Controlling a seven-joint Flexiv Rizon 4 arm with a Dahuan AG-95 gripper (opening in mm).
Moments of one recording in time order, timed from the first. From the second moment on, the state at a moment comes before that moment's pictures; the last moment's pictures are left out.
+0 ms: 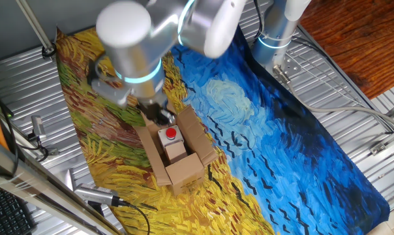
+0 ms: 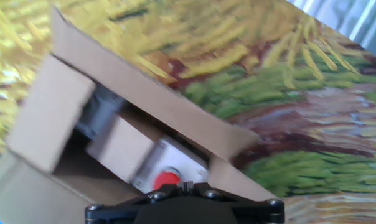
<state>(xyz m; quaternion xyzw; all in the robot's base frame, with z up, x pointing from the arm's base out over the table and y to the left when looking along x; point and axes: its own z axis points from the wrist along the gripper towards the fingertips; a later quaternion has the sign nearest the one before) 0.532 0.165 0.168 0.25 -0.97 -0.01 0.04</state>
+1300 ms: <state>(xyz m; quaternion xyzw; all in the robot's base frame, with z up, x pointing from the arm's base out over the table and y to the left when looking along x) 0.525 0.229 0.151 0.15 -0.99 -0.05 0.03</state>
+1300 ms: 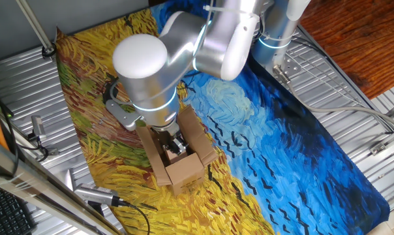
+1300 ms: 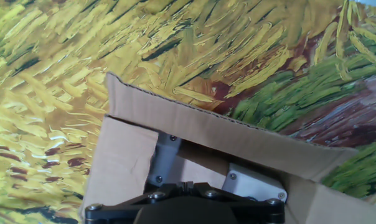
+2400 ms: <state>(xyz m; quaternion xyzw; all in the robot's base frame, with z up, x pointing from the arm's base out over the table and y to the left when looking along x) 0.527 0.238 0.136 0.18 -0.98 -0.07 0.02</state>
